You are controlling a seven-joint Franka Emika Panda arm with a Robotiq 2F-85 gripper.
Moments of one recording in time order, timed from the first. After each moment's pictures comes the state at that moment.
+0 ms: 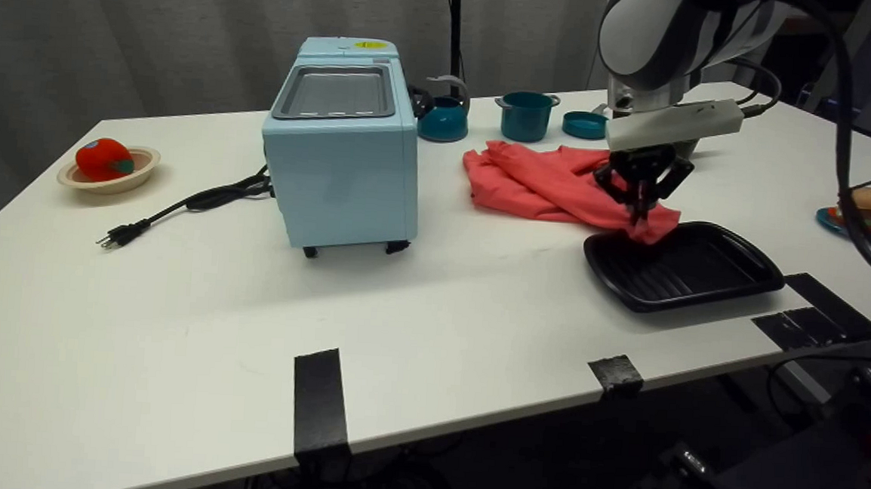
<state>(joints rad) 0.07 0.37 -0.15 -2.20 -0.20 2.38 0.59</state>
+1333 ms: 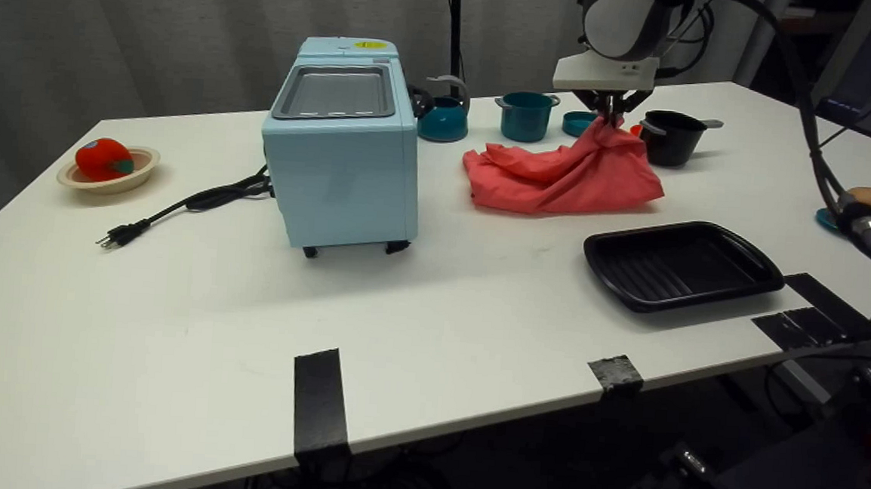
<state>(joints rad) 0.16 0.54 -0.32 -1.84 -0.48 2.54 1.16</state>
